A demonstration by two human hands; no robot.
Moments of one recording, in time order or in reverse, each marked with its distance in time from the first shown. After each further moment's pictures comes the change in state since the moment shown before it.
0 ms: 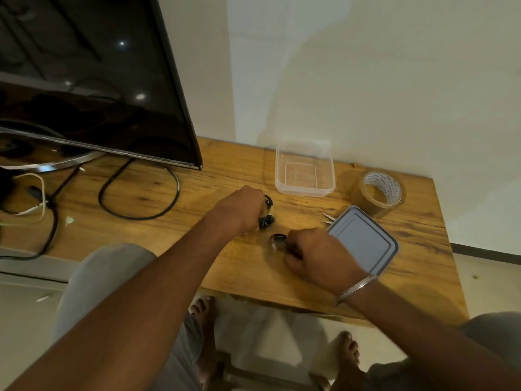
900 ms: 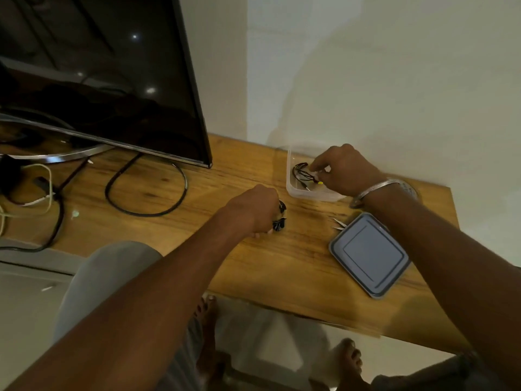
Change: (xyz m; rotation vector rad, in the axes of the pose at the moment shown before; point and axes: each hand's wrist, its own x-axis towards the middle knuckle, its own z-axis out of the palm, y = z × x) left_hand -0.001 0.006 -0.008 -0.129 -0.076 0.003; right_hand 0.115 0.057 -0.086 -0.063 0.242 -0.074
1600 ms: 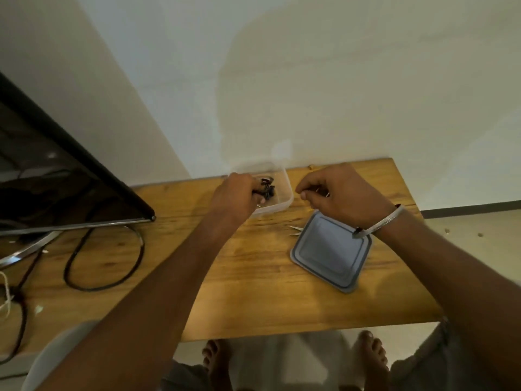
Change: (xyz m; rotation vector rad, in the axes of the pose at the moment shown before) left_hand 0.060 0.065 -0.014 0.159 0.427 0.217; right_hand -0.102 0.045 -0.021 0.364 0.236 0.048
